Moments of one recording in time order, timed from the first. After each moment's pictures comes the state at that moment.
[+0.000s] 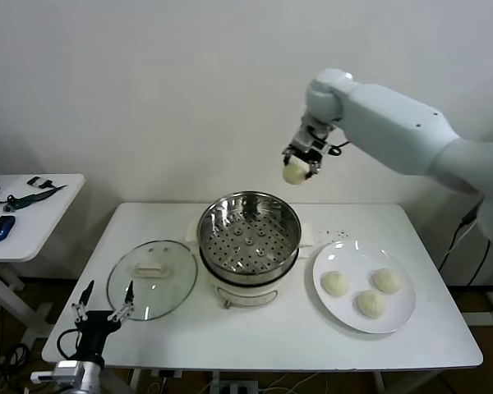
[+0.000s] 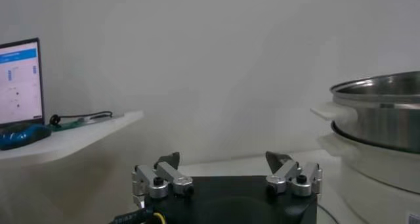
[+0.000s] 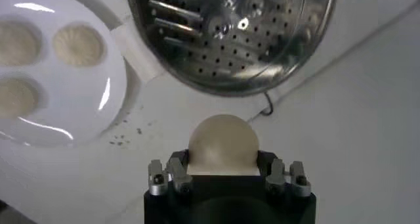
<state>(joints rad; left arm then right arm) 1.63 -1.41 -0.75 -1.94 -0.11 -0.09 0.04 0.62 1.31 -1.16 0.90 -0.21 0.49 -1.21</state>
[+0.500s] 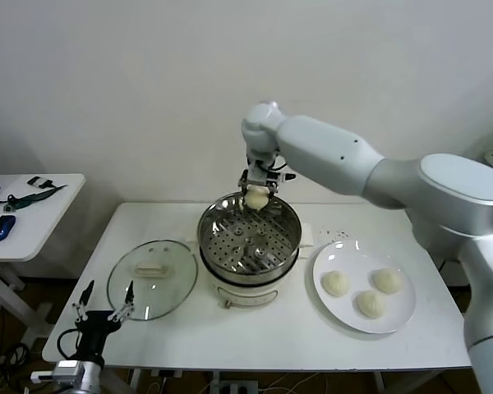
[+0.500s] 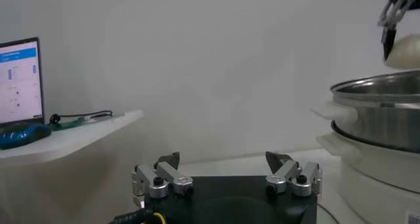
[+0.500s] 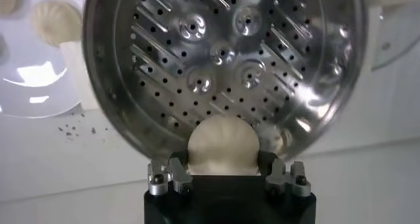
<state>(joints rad) 1.63 -1.41 -0.75 -1.94 -0.11 -0.09 0.04 0.46 1.44 -1.12 0.88 -0.47 0.61 -1.16</state>
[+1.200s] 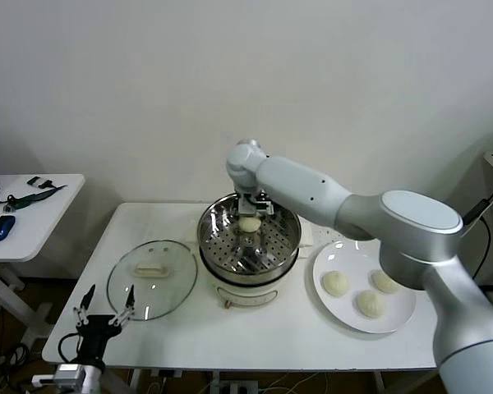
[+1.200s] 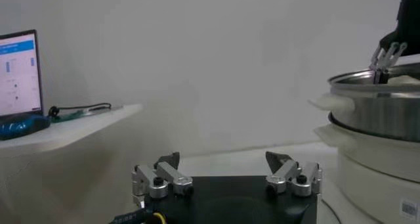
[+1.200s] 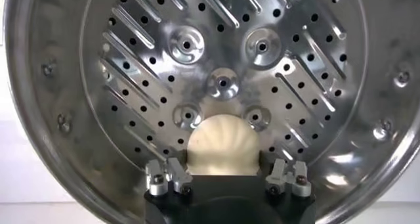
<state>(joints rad) 1.64 -1.41 -0.75 -1.93 -0.11 -0.10 0.04 0.34 1.49 -1.06 0.82 -0.64 0.65 -1.13</state>
